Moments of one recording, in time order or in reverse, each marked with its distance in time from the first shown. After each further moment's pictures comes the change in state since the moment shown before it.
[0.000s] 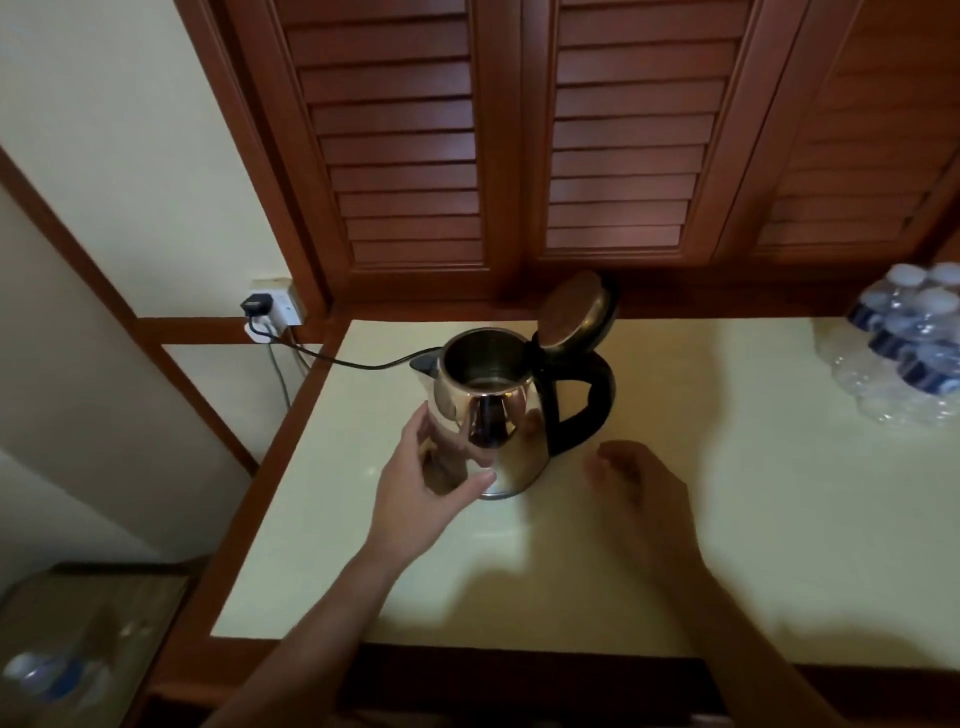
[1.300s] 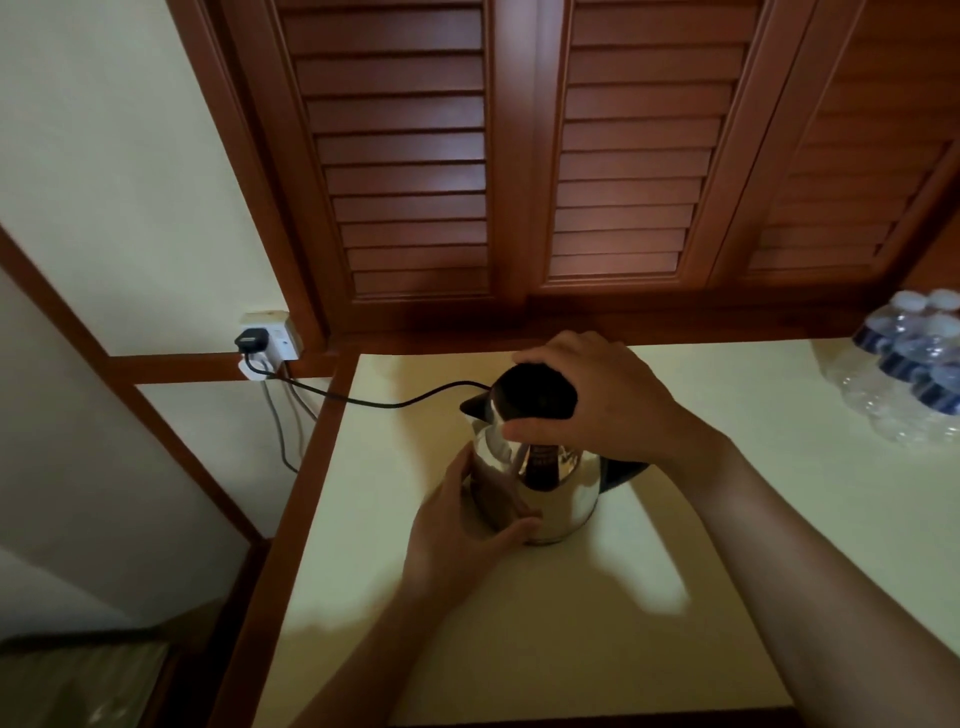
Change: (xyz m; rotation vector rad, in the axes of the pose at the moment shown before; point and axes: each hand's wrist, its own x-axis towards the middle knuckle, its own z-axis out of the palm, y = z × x) left_hand 0.025 -0.022 -0.017 0.143 -0.130 -0.011; right_hand 0.085 -0.167 0.036 -0.724 -0.380 -0.536
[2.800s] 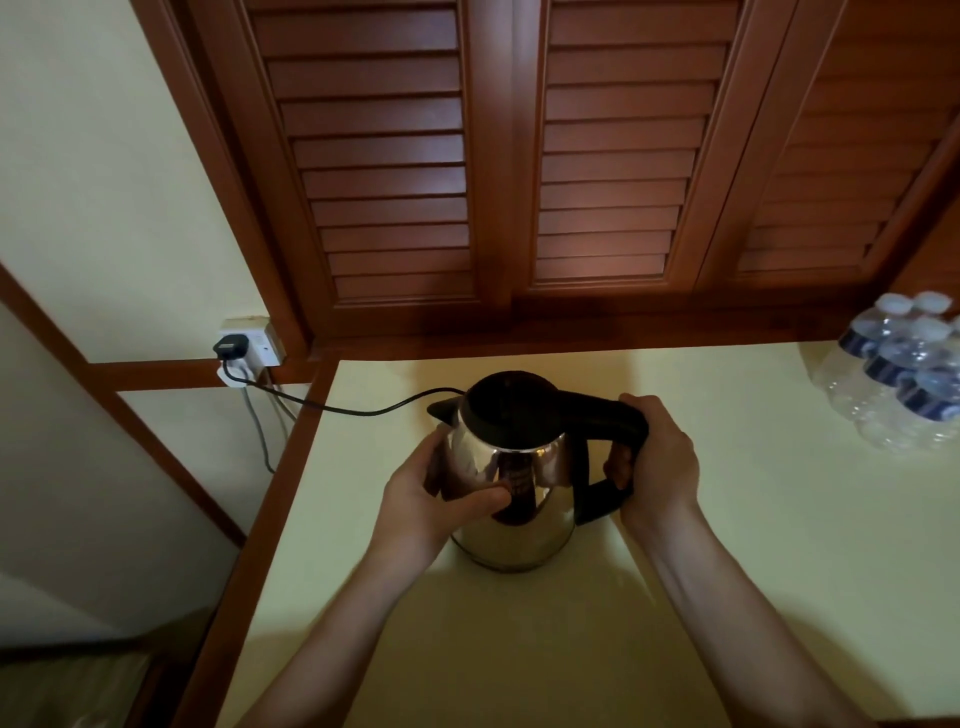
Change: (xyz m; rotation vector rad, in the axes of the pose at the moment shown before) left_hand 0.021 0.035 -0.017 -0.476 -0.057 -0.005; right_hand -0.053 0.024 0.044 1.482 0.639 0.834
